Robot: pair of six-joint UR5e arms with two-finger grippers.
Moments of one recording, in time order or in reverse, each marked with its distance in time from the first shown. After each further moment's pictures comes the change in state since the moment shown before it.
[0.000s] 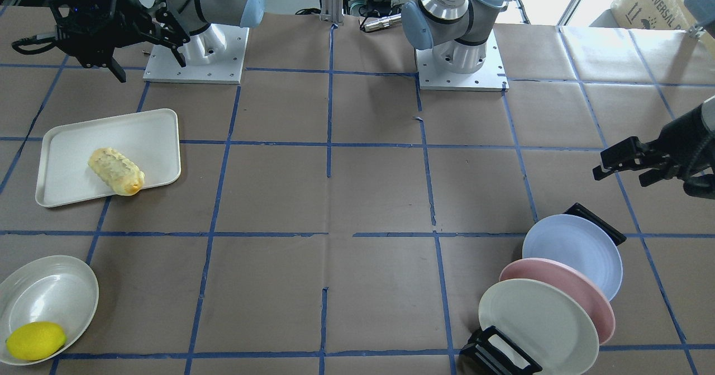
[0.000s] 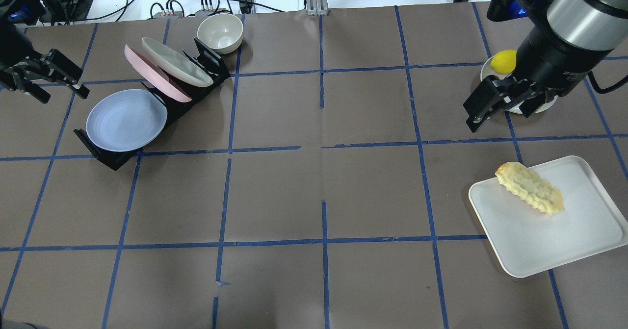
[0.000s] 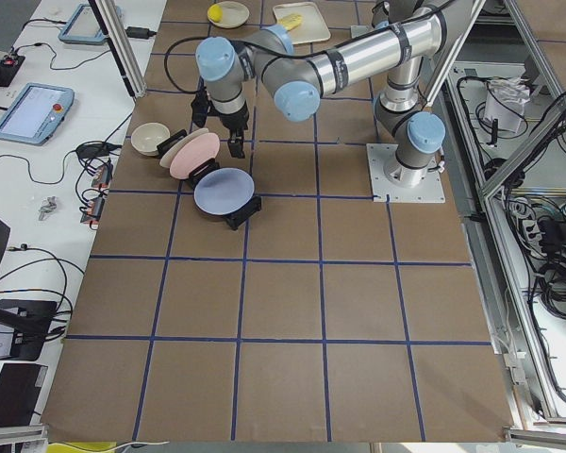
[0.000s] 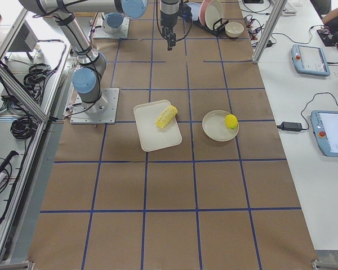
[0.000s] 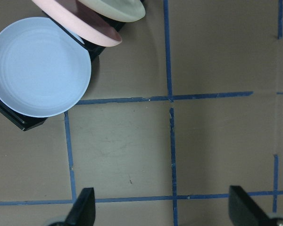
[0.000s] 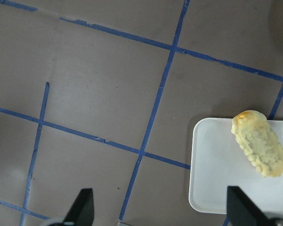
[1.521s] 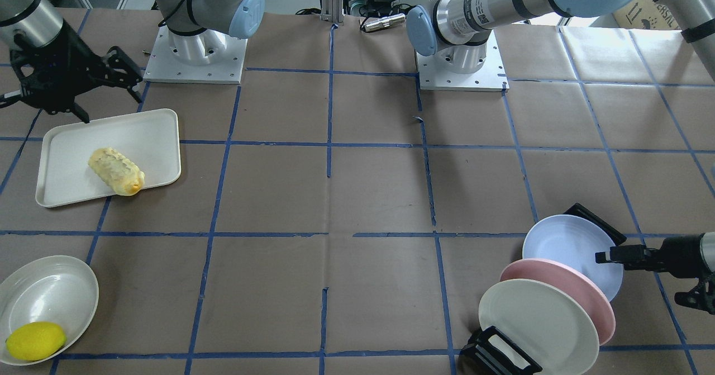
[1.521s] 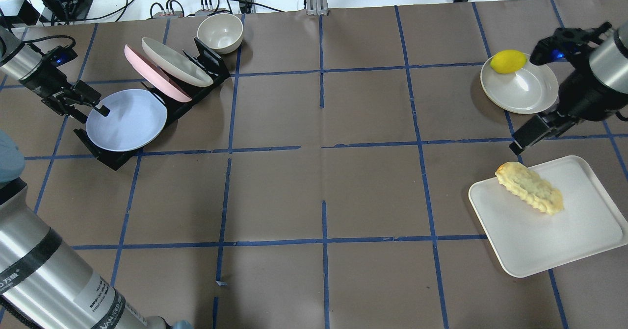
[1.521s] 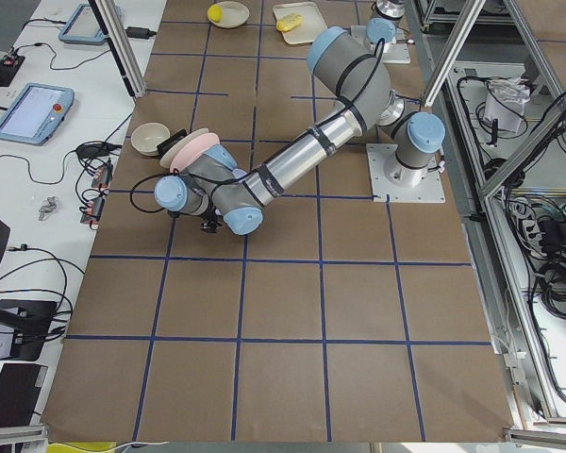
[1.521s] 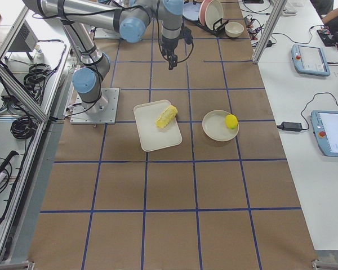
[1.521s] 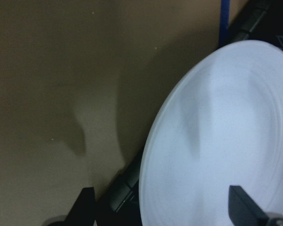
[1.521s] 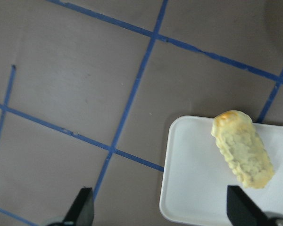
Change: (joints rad) left arm 0.076 -0.482 0.243 0.003 -0.091 0.144; right arm -0.335 0.011 0.299 -0.307 0.011 -0.497
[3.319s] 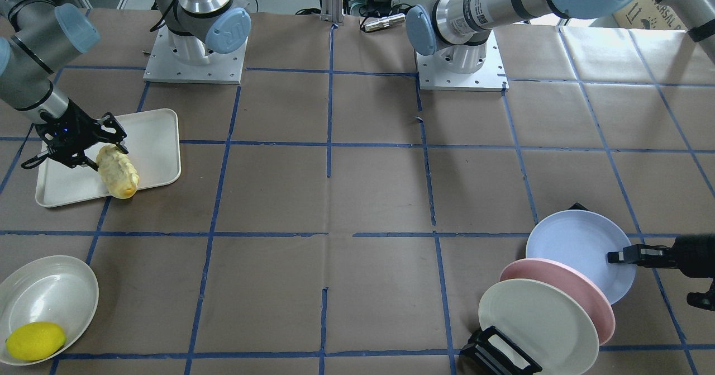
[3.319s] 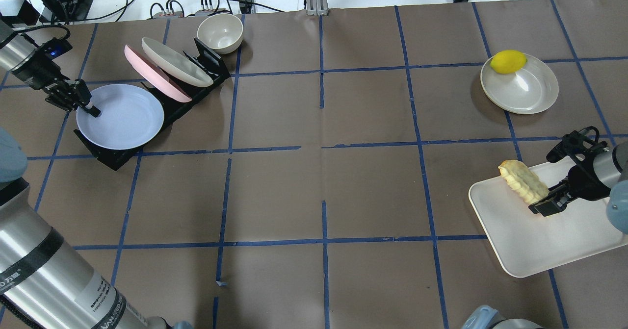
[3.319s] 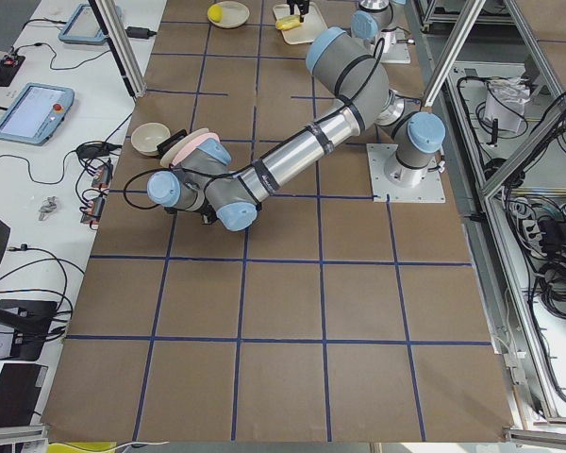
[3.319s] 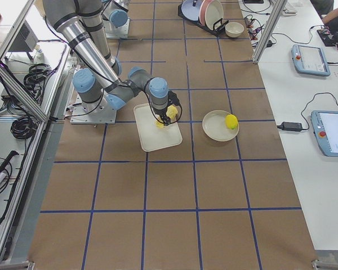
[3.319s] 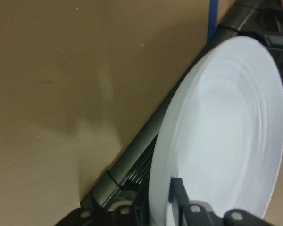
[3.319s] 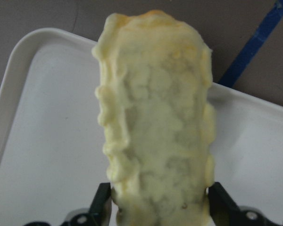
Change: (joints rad) left arm -0.003 -0.004 0.097 -0.133 0.004 -0.009; right arm -0.279 0.244 0.358 -0.558 0.054 -0.443
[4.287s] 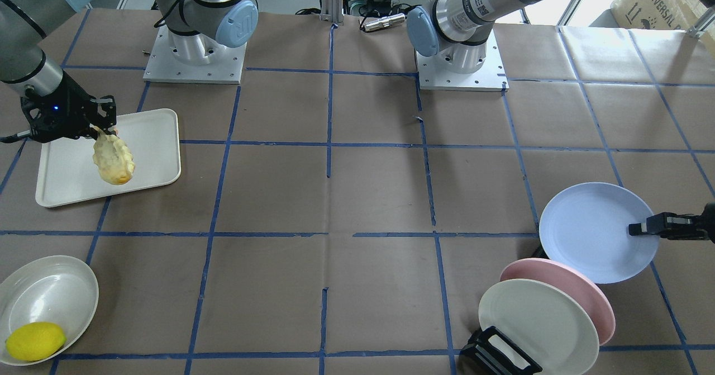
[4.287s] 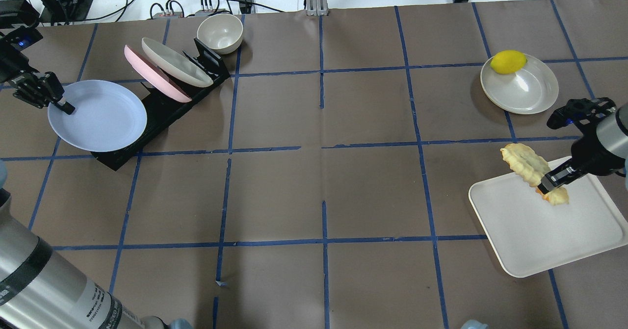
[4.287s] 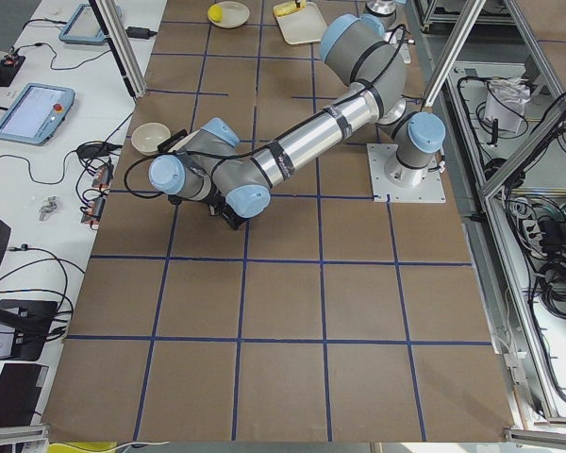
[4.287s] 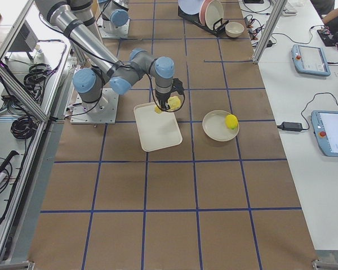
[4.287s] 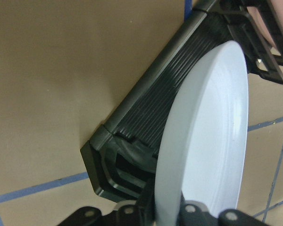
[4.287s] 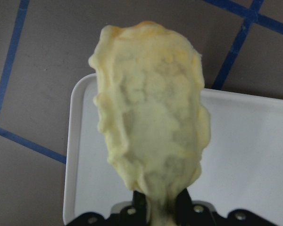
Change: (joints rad) left arm 0.027 0.115 -0.007 -0.116 0.027 0.021; right arm 0.182 -0.198 -0.177 0.386 -0.113 0.403
